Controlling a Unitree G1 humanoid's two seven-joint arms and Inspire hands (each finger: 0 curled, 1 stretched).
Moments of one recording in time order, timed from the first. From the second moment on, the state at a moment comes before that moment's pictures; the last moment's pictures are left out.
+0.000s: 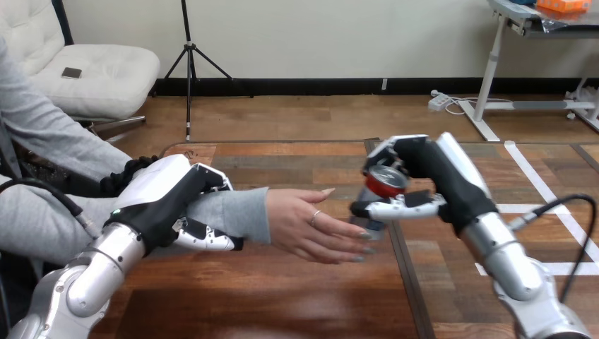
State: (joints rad) left arm -0.24 0.53 -0.12 0.31 0.48 -0.30 -0.19; right arm -0.50 -0.31 0.05 0.93 -0.25 -0.72 0.10
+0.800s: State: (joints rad) left arm -0.25 0.52 -0.13 0.31 0.48 -0.30 -0.19; right arm -0.50 -0.26 0.10 0.90 -0.26 -0.70 0.09
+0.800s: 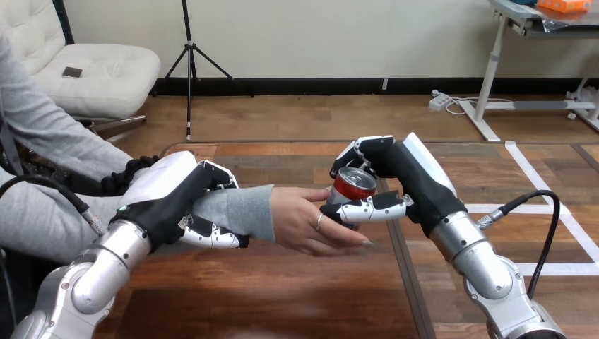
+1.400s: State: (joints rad) left arm -0.25 0.52 -0.13 0.31 0.48 -0.29 -0.19; right arm -0.50 -0.24 0.11 0.85 -0.25 -0.68 0.10
